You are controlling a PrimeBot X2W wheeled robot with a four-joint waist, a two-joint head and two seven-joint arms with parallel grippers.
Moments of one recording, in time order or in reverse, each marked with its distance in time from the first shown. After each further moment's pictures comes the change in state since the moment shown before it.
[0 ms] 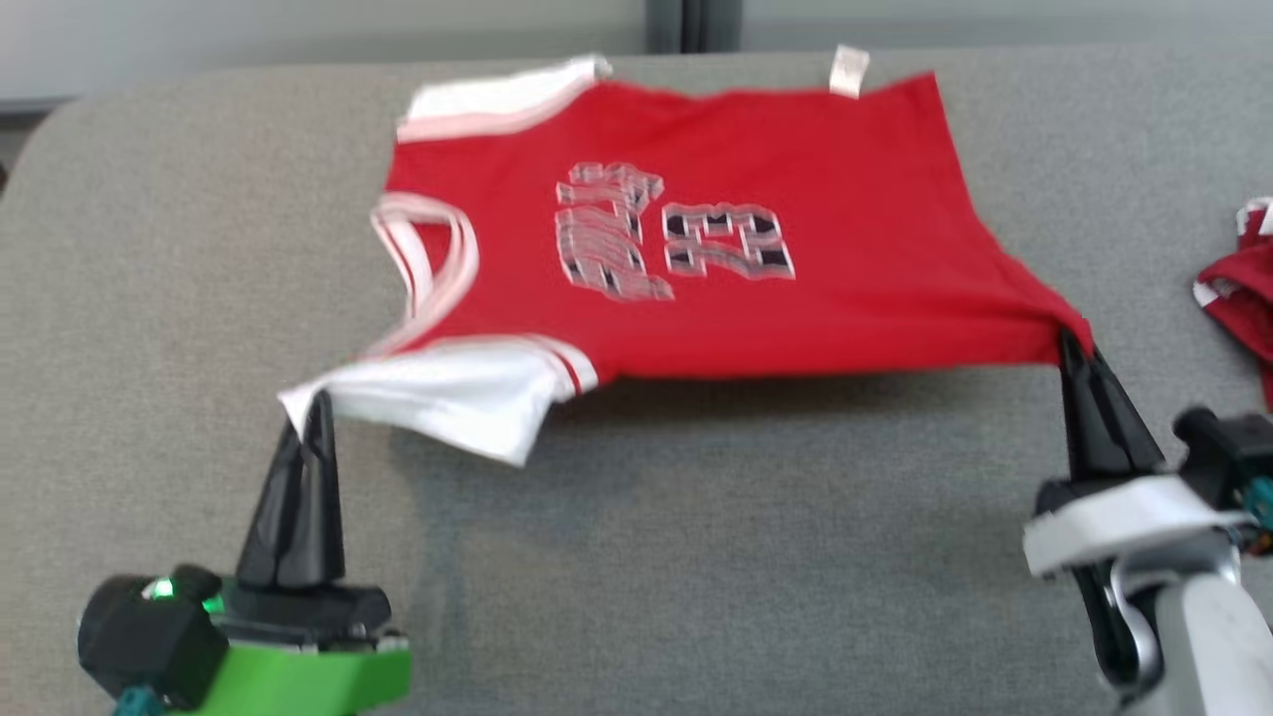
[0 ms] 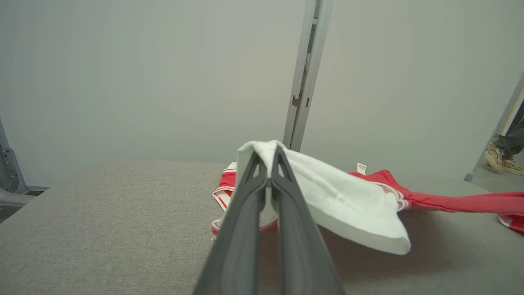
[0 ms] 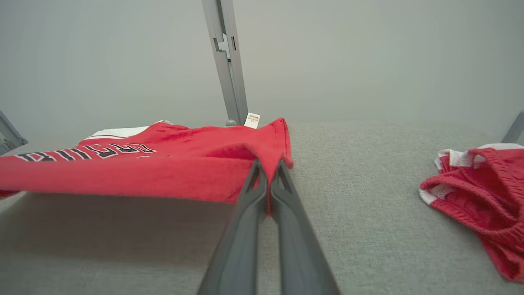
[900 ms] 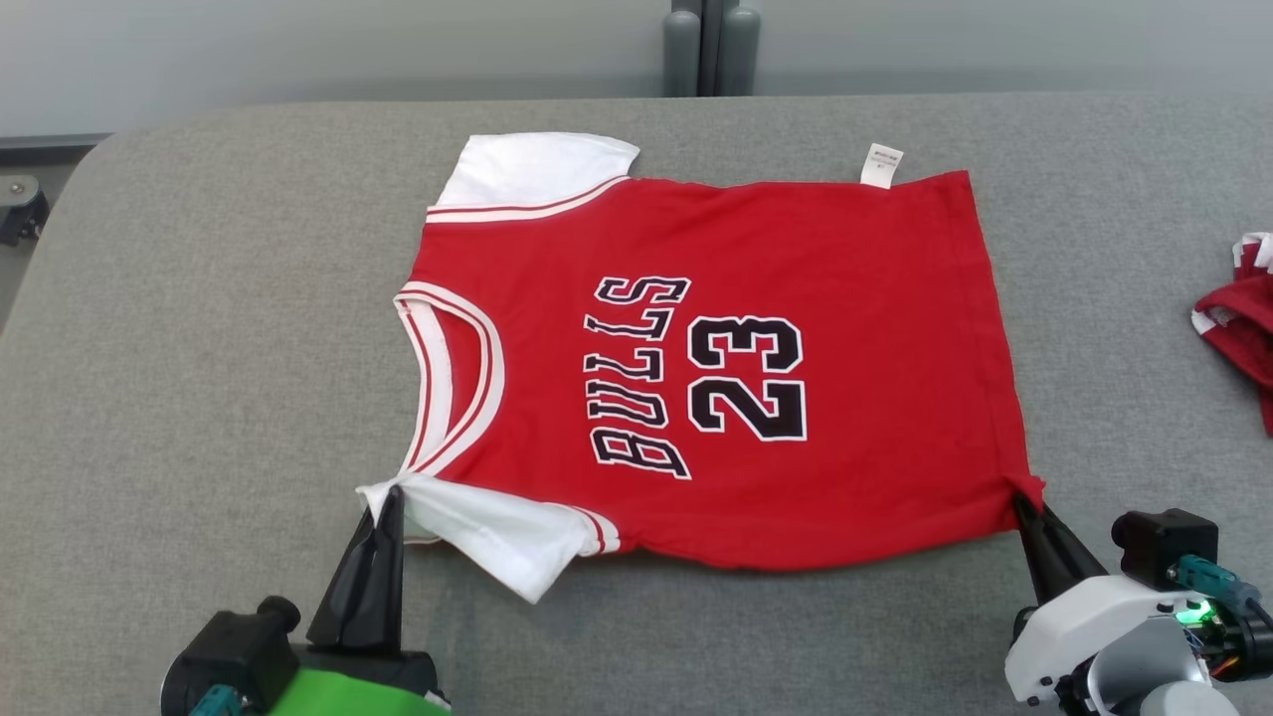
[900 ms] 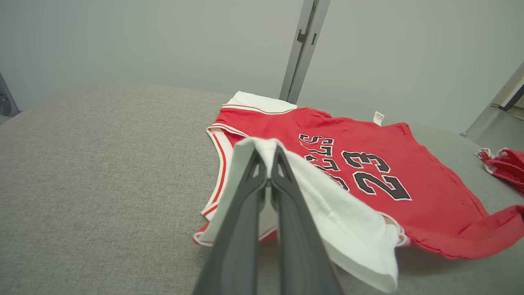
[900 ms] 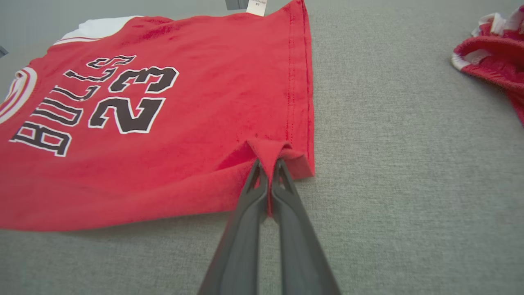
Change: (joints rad) left arm 0.080 0.016 -0.085 0.141 -0.066 0.009 0.059; right arm 0.197 0.000 0.028 0.001 0.021 0.000 0.221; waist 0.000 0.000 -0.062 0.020
